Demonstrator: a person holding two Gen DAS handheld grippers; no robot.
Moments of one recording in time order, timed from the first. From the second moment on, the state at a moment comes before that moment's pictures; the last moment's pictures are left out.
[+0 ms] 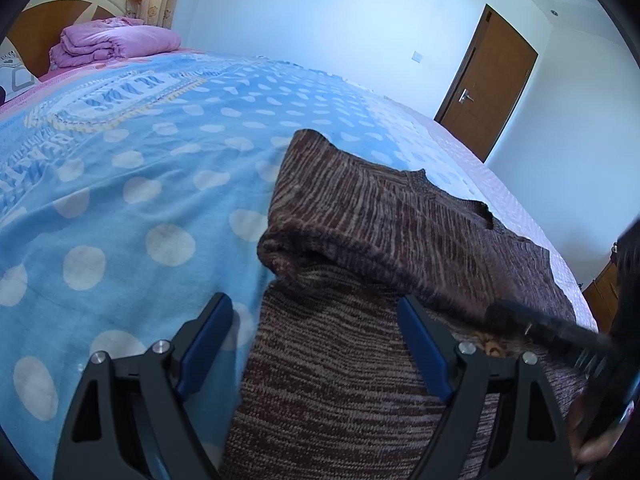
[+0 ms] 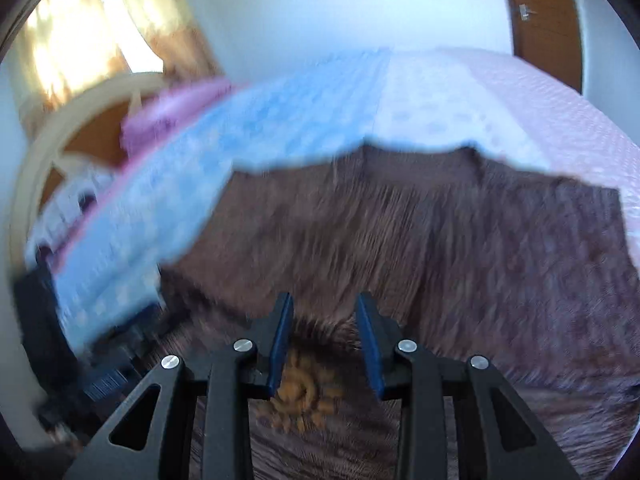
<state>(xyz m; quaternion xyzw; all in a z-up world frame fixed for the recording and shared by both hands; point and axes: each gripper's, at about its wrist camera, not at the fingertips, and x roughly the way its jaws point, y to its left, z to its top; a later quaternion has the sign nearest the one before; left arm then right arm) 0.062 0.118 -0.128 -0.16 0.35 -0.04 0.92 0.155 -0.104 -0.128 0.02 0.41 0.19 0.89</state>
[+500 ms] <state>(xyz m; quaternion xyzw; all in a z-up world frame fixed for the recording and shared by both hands) 0.063 0.120 -0.126 -0.17 0.37 -0.08 0.91 0.019 -0.212 -0.059 0.07 0.35 0.09 0.93</state>
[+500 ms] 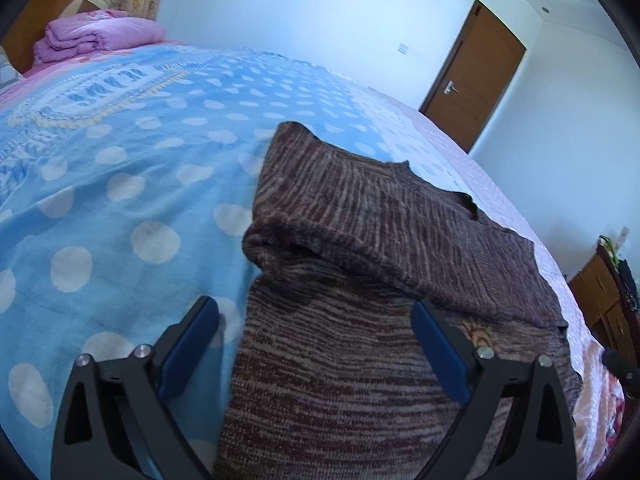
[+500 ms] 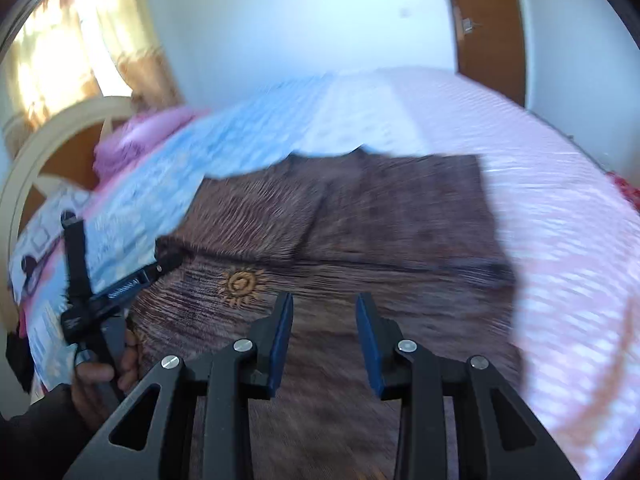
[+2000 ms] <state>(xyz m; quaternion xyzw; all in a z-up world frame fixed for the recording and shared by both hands) -0.147 0.144 -0.150 -0.15 0.50 -0.28 0.80 -0.095 -0.239 -0.094 -0.01 0.44 0.09 0.89</state>
